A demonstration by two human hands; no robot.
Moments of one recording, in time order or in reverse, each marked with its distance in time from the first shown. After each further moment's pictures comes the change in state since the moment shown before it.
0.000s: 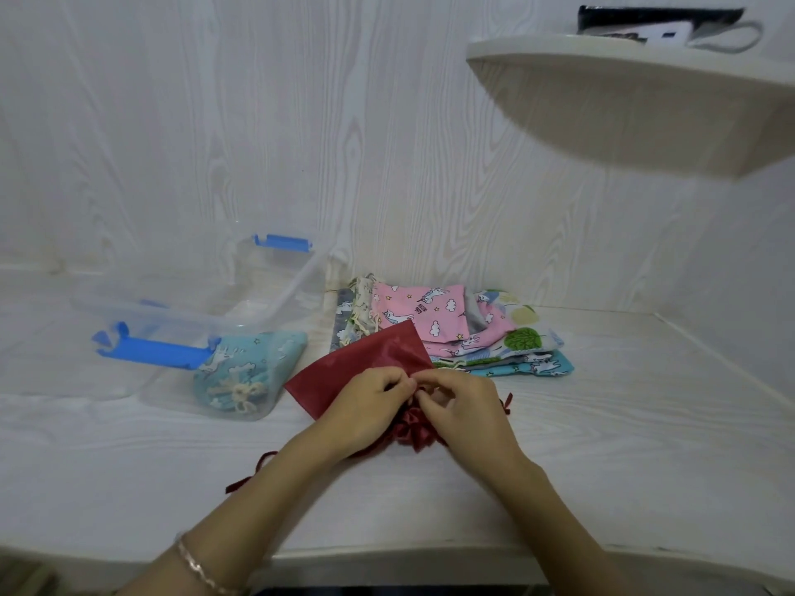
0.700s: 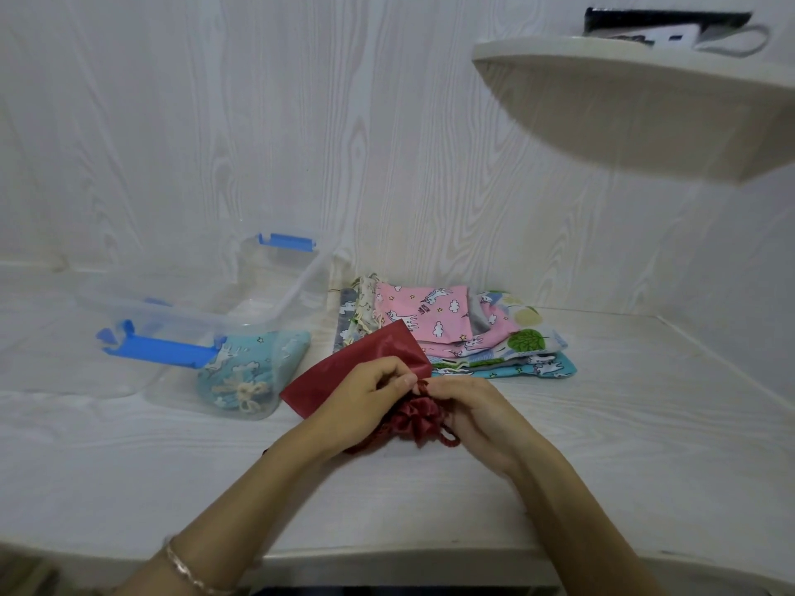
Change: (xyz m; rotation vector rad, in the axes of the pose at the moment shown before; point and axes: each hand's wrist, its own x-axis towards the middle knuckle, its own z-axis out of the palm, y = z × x) left_hand -0.007 0.002 -0.014 -0.078 -0.026 0.128; right_hand 0.011 0.010 -0.006 1.021 -0.301 0.563
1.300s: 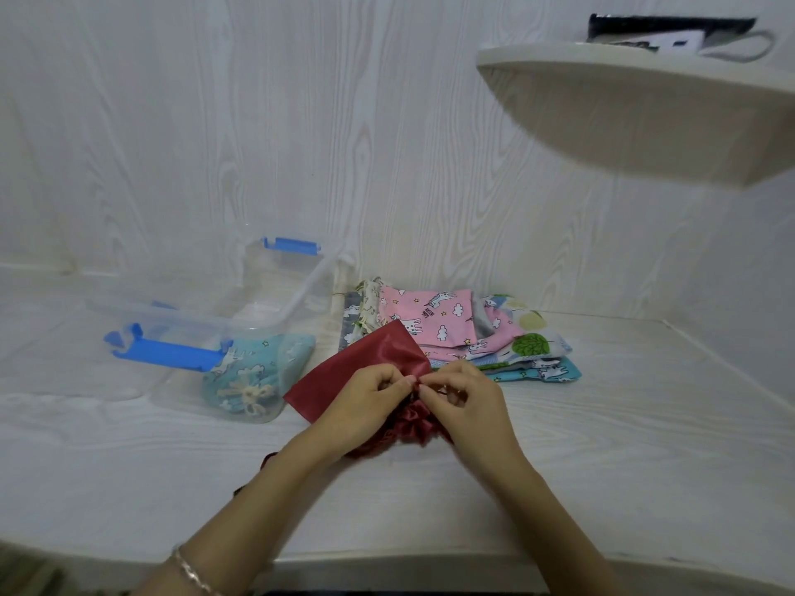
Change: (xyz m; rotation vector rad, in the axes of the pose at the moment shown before) left_hand 0.004 -0.005 0.005 -0.078 0.083 -0.137; right_hand -0.003 0.009 0.015 -0.815 0.370 -0.542
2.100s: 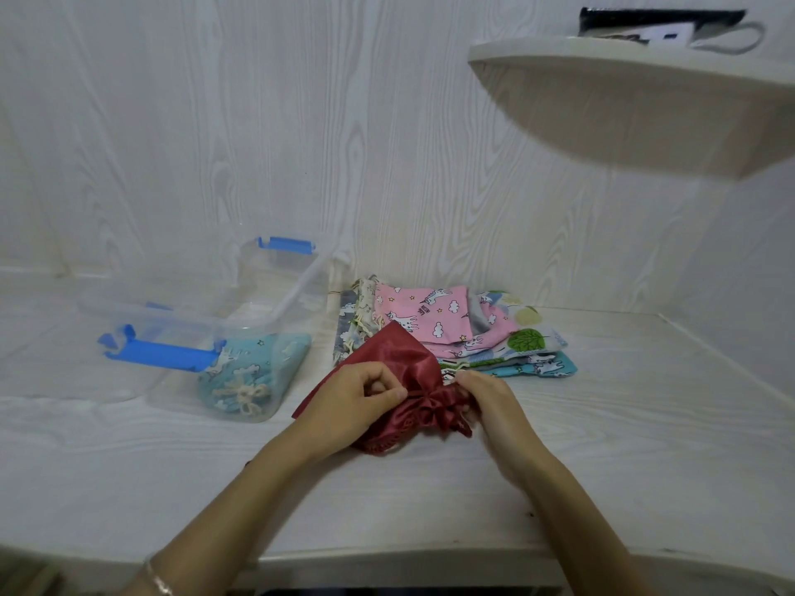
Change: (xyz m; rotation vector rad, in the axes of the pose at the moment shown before) left_hand -0.008 -0.002 -0.014 0.099 -0.028 0.028; right_hand 0.003 0.016 -0.019 0.406 -0.092 0.396
